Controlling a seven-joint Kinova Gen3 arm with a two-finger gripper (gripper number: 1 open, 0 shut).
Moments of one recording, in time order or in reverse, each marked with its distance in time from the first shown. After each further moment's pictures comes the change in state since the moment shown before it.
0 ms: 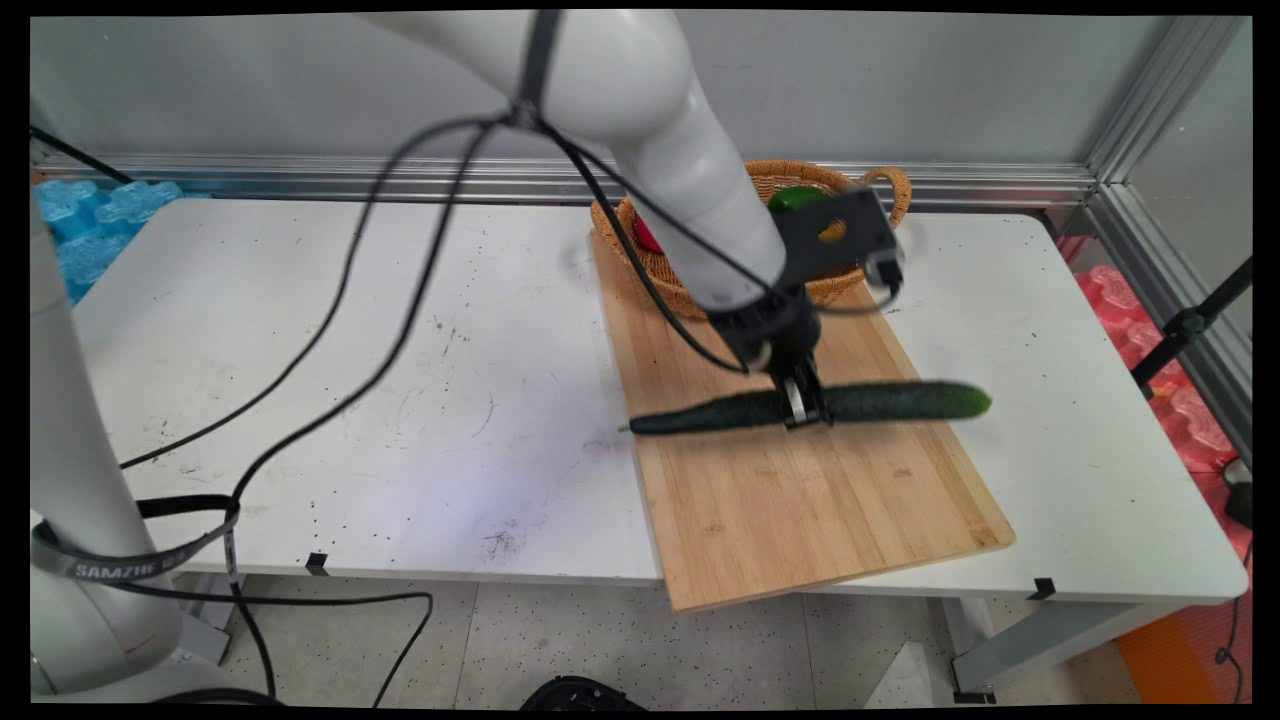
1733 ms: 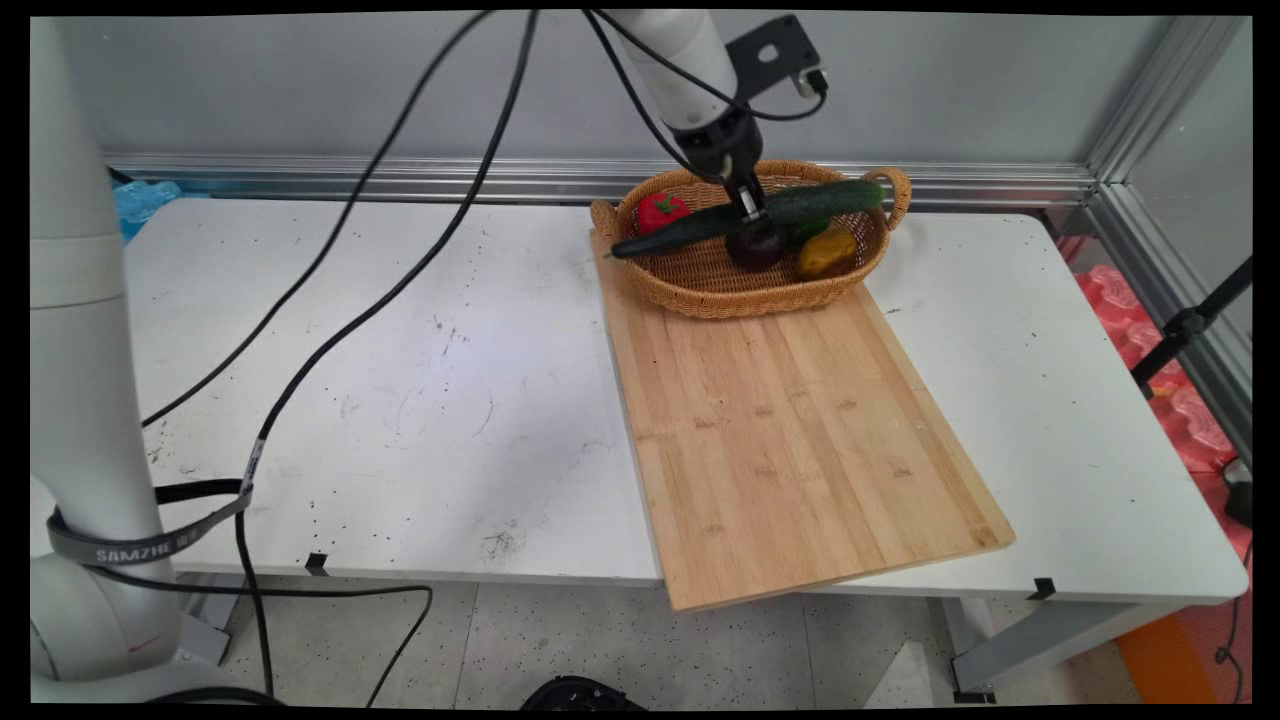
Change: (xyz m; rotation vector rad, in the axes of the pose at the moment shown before) arm 0.000 -0.188 -0.006 0.271 -0.033 -0.098
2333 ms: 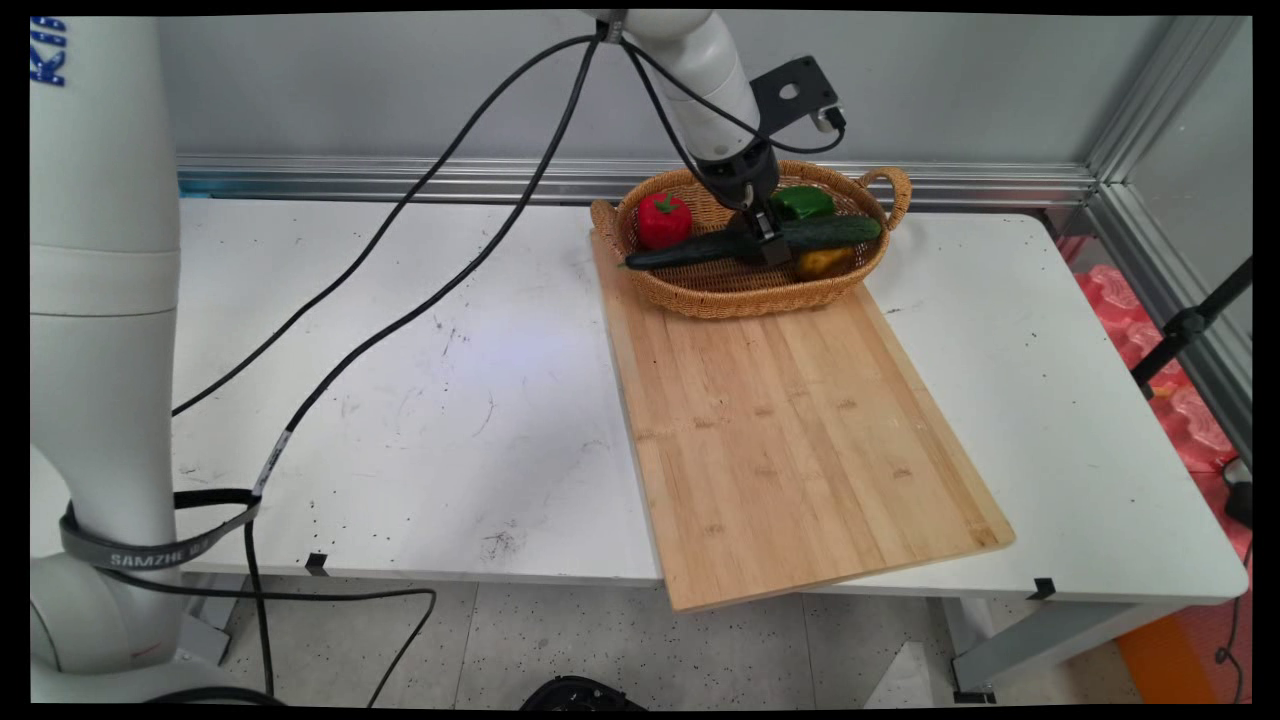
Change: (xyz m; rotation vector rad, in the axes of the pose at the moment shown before) arm 0.008 0.001 0.045 -0.015 -0.022 -0.017
